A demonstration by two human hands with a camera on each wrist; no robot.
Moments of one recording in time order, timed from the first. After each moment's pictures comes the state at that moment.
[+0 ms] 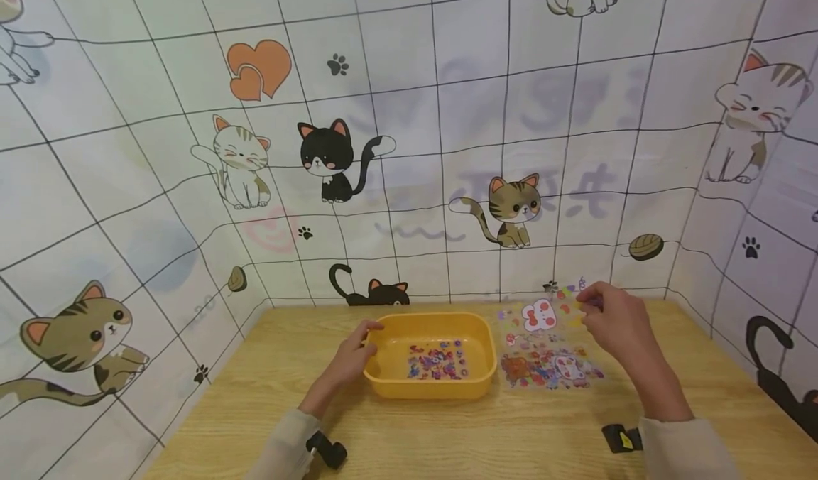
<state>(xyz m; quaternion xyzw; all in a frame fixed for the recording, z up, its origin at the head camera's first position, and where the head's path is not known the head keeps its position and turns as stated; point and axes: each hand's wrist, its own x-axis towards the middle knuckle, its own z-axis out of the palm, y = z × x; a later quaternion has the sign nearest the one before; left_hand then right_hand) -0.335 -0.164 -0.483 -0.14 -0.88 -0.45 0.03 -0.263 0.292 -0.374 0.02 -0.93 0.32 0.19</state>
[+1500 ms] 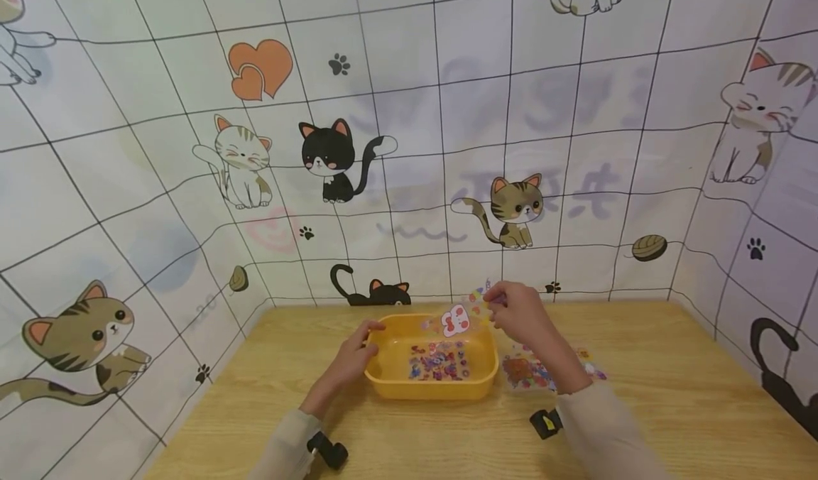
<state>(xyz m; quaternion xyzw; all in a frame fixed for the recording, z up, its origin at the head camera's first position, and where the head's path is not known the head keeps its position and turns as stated) -0.336 -0.163 -0.483 -0.13 -0.88 -0.45 0.04 -0.301 0.182 -0.372 0.13 -0.89 0.42 0.10</state>
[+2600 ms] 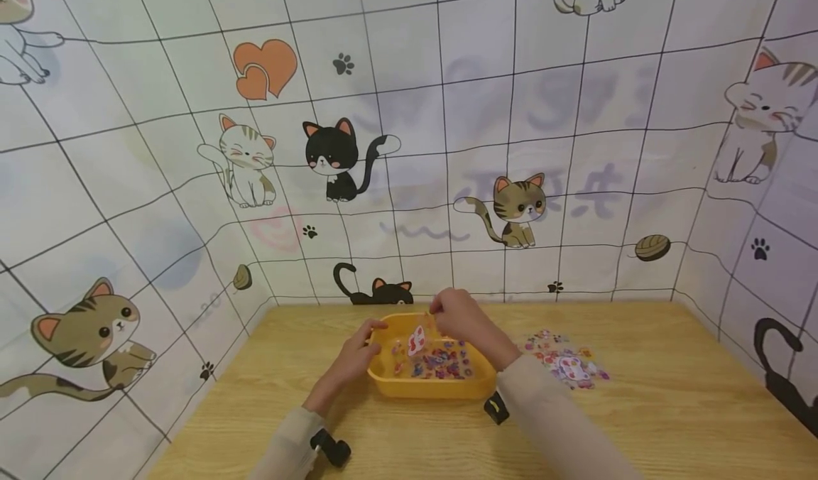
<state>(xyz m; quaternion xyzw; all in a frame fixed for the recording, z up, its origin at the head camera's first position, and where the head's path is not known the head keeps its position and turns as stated) -0.333 -0.162 -0.484 -0.14 -0.88 -0.46 0.04 -0.327 0.098 -0.379 0.21 -0.90 0.38 -0.01</state>
